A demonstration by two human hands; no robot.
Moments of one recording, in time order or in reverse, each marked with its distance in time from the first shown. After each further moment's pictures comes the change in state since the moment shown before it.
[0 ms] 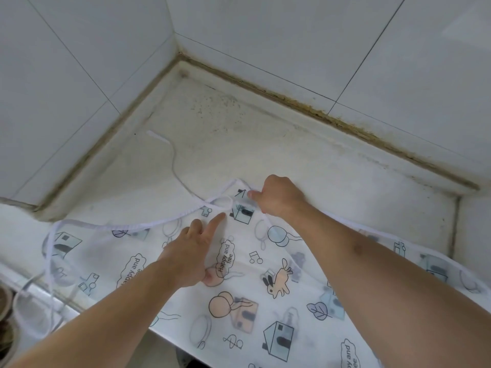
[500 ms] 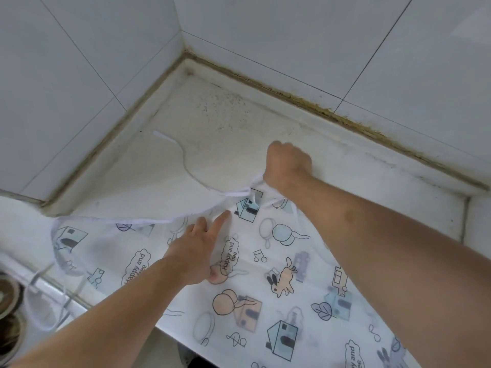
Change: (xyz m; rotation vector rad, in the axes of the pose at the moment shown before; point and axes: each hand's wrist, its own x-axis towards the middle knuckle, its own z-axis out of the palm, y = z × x) left_hand 0.000 0.004 0.001 0.013 0.002 -0.015; right_hand 0.005 -0.031 -0.045 -0.307 0.253 -0.049
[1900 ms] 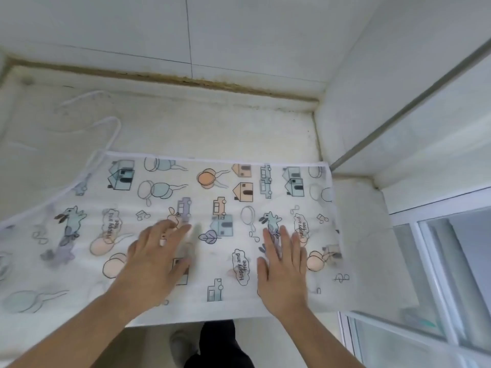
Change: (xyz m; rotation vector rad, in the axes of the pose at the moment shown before) left_hand -0.066 0.049 0.055 0.032 0.226 0.459; right_hand -0.343 0.106 0.226 0.310 0.151 0.500
